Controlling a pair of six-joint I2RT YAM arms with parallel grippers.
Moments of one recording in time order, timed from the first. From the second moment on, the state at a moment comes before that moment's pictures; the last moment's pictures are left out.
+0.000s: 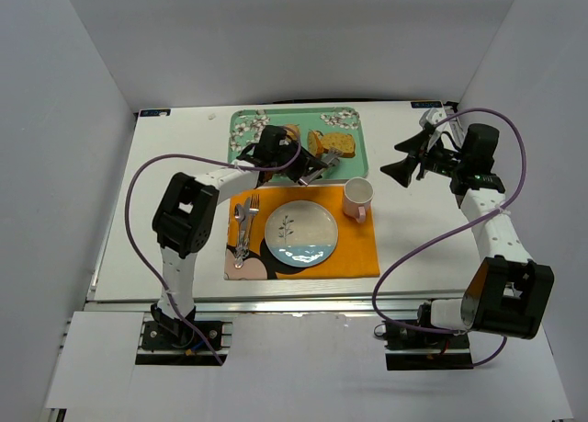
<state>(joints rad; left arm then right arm) -0.52 2.05 1.45 0.02 0.43 -1.35 -0.12 1.32 1.02 -0.08 -1.12 -0.37</state>
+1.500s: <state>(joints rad) -0.52 2.12 1.44 0.16 0.41 -1.55 -0.13 1.33 1.02 -0.06 -1.14 -0.38</state>
